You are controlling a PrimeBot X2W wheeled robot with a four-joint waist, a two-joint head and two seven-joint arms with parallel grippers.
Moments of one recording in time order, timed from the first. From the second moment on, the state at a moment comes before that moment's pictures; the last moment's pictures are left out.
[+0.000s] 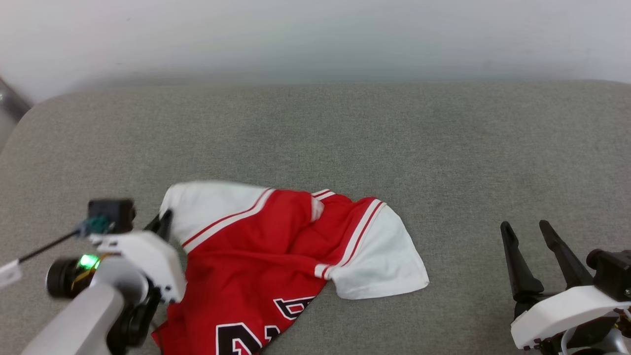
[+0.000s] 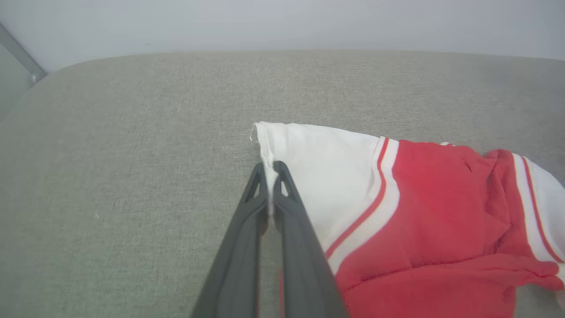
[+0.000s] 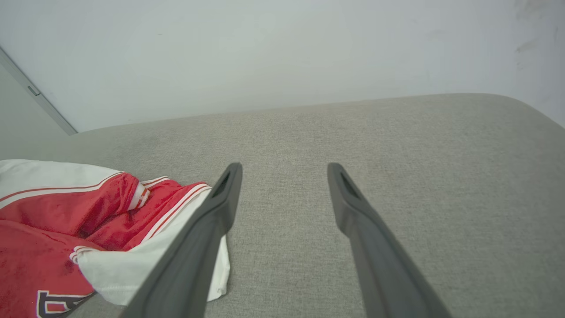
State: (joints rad) left arm -0.42 0.63 -0.66 0.25 -0.90 0.25 0.04; right arm 0.05 -0.05 -0.06 -0.16 0.23 0.13 0.14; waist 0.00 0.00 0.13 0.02
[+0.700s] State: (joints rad) left arm -0.23 0.55 -0.64 0.29 -0.89 0.26 -0.22; right arm 0.09 -0.05 -0.06 -0.15 0.21 0.13 0.18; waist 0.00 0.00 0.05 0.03
